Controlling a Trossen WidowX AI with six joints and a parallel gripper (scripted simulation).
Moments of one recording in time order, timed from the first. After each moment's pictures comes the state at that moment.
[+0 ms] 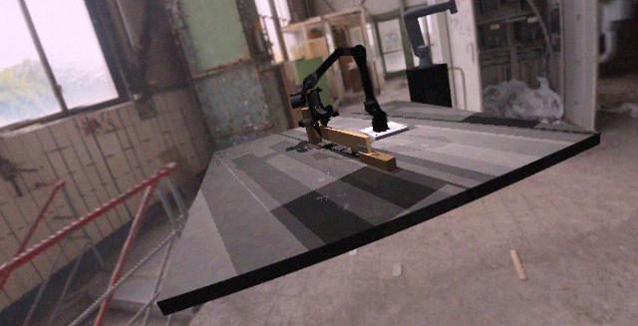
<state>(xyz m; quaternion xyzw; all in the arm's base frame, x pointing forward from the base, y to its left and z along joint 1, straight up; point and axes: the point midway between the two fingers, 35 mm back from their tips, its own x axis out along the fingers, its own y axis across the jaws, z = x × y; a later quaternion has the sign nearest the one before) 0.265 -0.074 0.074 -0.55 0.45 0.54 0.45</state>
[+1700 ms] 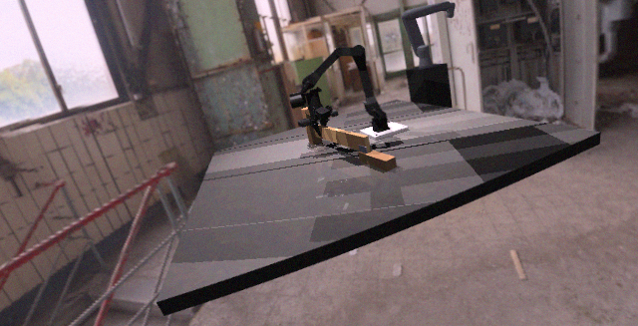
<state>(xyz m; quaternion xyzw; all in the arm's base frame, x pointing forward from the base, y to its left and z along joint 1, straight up) 0.266 -0.082 0.074 -0.55 0.45 0.54 0.45</state>
